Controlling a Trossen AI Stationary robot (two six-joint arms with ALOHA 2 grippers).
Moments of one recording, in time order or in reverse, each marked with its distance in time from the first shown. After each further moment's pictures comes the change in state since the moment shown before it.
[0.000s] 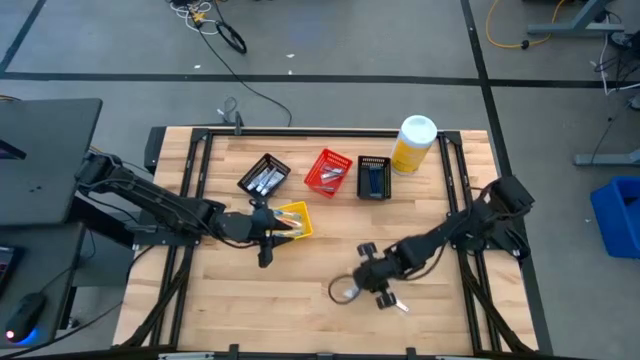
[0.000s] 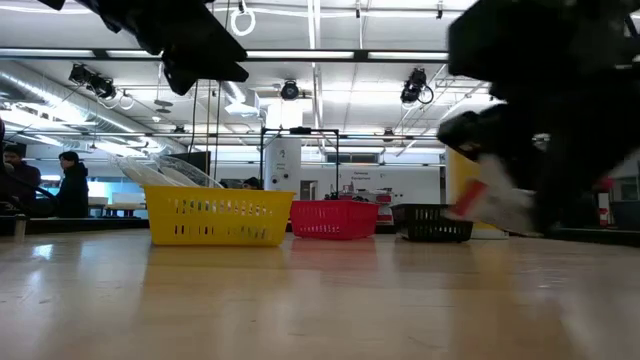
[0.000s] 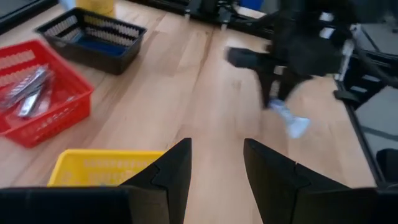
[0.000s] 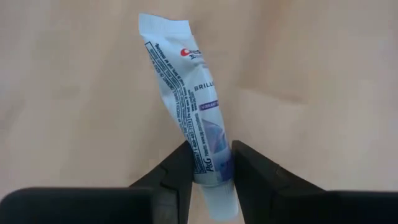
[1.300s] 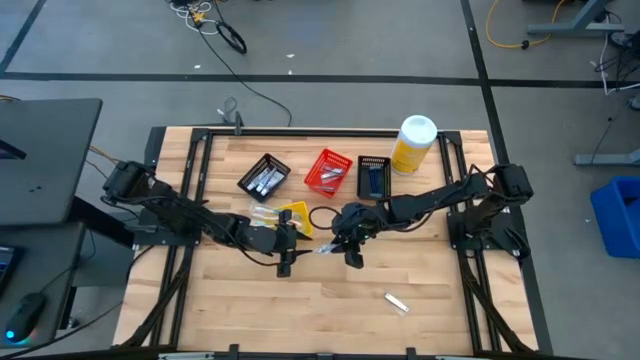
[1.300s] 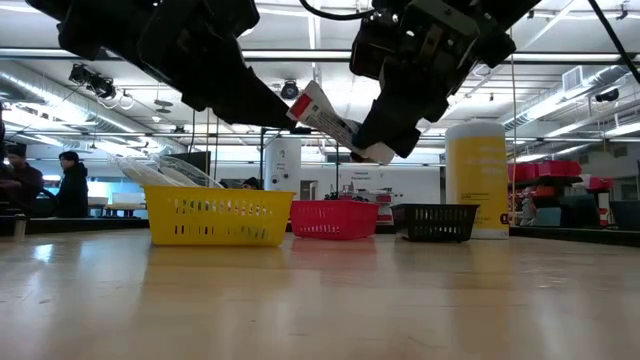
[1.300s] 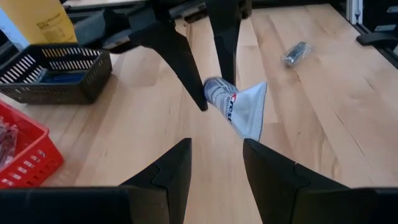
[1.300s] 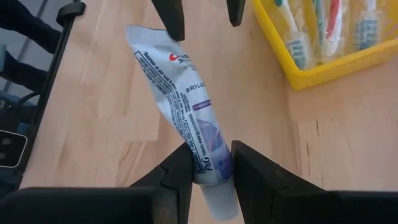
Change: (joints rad) left arm 0.000 0.355 0.002 0.377 0.029 0.332; right arm -0.374 -0.064 0.000 0.284 -0.199 0.113
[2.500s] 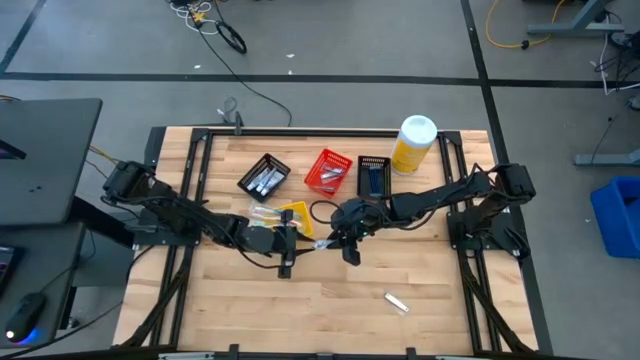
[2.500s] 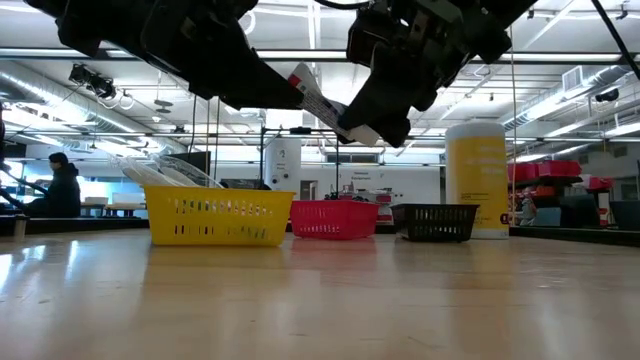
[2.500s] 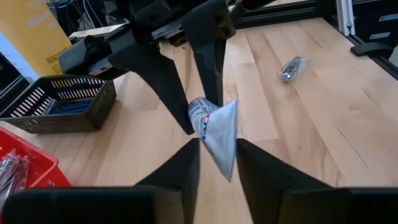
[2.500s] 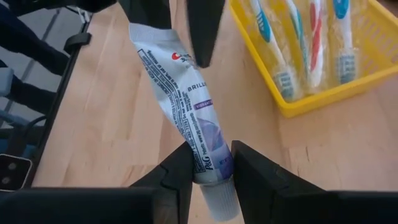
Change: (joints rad) left arm -0.001 0.000 0.002 0.073 -0.023 0.091; right arm -0.003 -0.019 0.001 0.058 0.008 0.009
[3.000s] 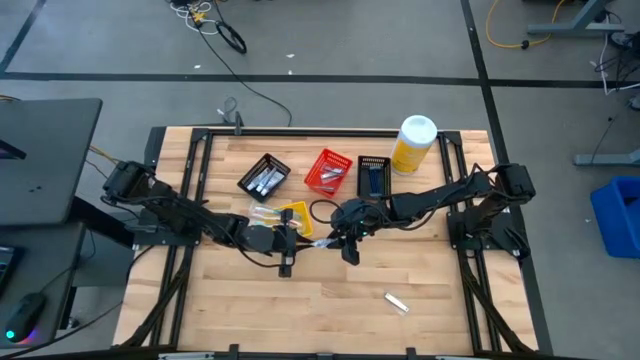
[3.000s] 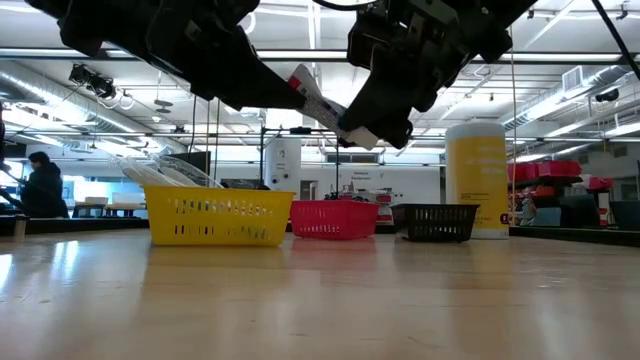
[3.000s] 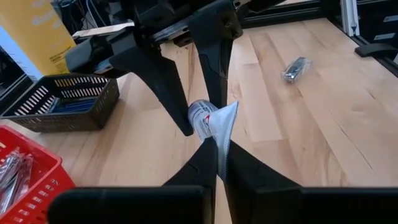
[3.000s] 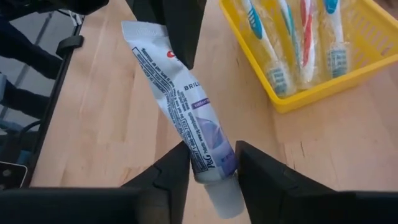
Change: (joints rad) left arm 0.000 0.000 0.000 0.002 -0.003 -0.002; right arm -0.005 0.000 0.000 -0.007 0.029 0.033
